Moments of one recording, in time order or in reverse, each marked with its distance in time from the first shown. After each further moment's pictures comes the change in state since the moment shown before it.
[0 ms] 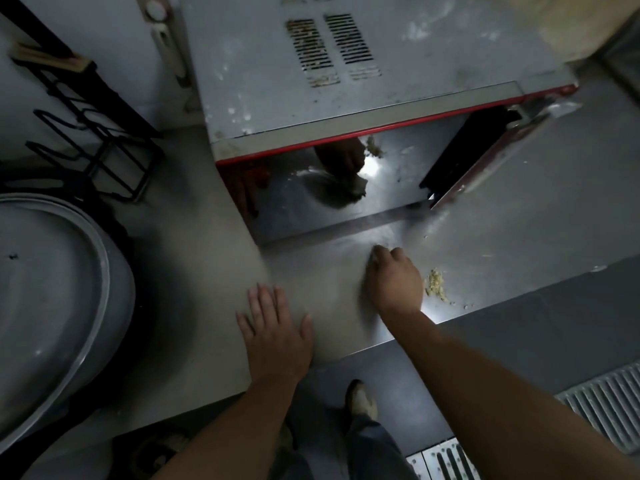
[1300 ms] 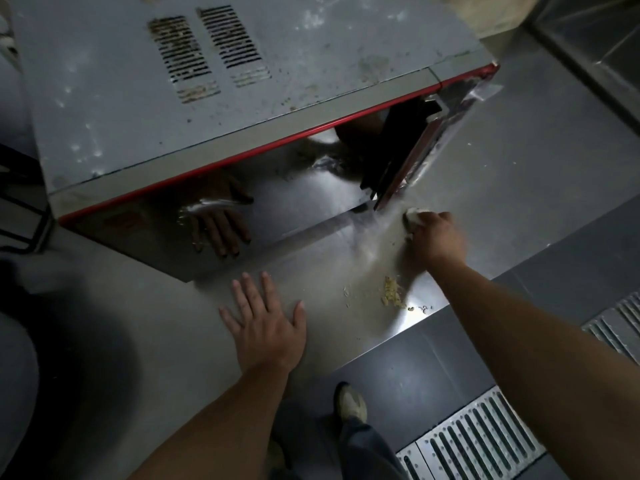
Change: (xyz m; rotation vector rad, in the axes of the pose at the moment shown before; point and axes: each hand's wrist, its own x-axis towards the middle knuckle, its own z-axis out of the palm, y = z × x) left_hand 0.056 0.081 0.009 0.008 -0.049 0.079; right_hand 0.097 0.150 -0.054 0.126 -0.053 0.412
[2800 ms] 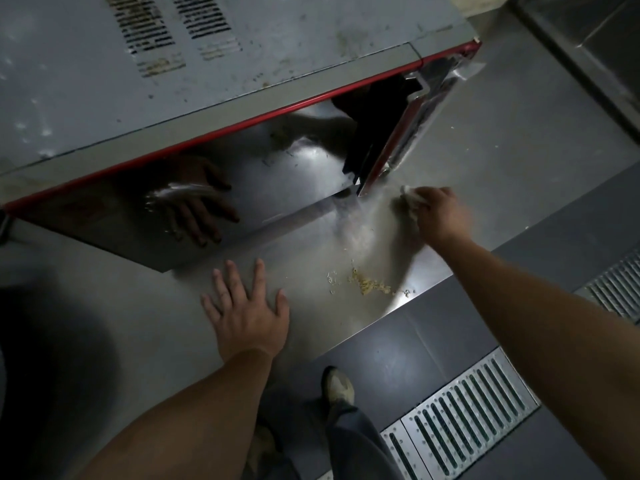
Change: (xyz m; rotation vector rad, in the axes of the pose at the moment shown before) left_hand 0.001 -0.001 0.000 -0.015 0.051 0.006; right_hand 0.020 0.030 -0.021 0.034 0.052 -0.131
